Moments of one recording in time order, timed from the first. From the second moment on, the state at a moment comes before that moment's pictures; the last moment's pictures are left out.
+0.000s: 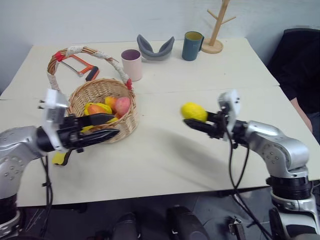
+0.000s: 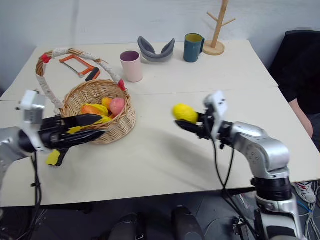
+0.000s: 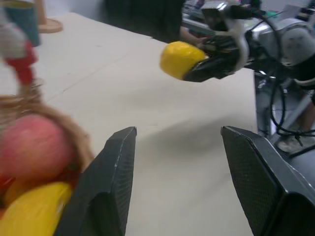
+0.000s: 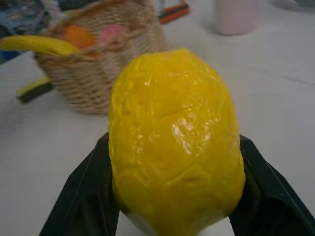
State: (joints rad) left arm -0.14 0.91 0.54 -0.34 -0.91 0.80 -0.97; right arm -0.65 -0.42 0.03 -0.27 0.63 0.93 0.63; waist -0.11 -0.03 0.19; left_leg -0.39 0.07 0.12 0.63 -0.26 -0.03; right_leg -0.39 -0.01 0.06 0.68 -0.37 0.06
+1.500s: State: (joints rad) left arm -0.11 0.96 0.64 -0.34 -0.97 0.78 -0.96; right arm -1.12 0.09 0.13 0.33 0.34 0.68 0.44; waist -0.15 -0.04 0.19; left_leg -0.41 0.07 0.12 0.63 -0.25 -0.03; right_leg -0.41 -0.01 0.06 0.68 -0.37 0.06
